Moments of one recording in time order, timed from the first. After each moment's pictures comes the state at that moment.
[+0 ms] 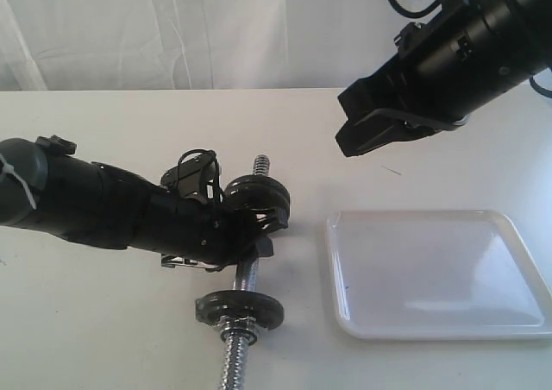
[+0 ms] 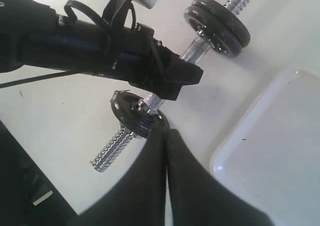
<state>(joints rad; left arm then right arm) -0.68 1.83 -0.92 -1.77 0.22 1.02 0.35 1.37 -1.24 0.55 1.07 -0.45</state>
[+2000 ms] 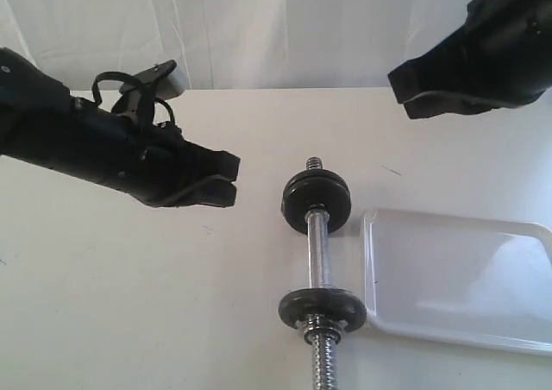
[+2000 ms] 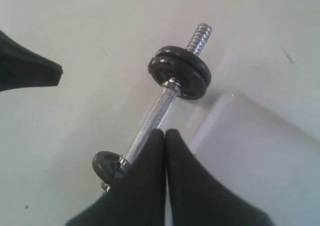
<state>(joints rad) -0.54 1.50 -0.96 -0.91 0.55 0.55 0.35 1.20 -1.19 0.26 0.93 -0.22</state>
